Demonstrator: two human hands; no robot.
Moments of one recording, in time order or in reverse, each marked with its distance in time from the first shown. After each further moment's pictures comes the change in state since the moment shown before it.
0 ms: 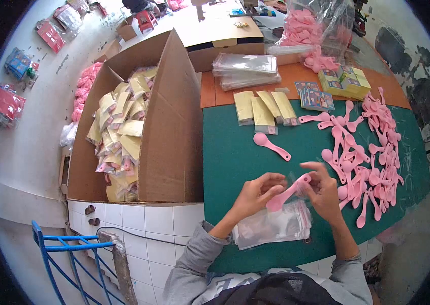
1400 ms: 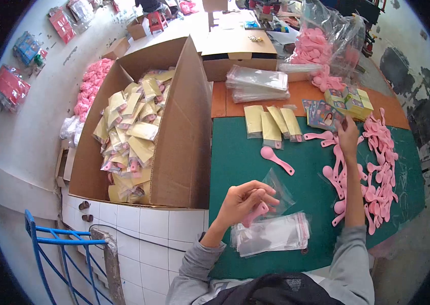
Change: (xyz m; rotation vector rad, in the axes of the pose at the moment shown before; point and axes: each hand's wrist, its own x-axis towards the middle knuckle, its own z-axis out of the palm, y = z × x) left_hand -0.026 0.049 -0.034 -0.206 0.044 0.190; right_hand 0.172 0.099 -0.102 -0.716 0.582 -0.210
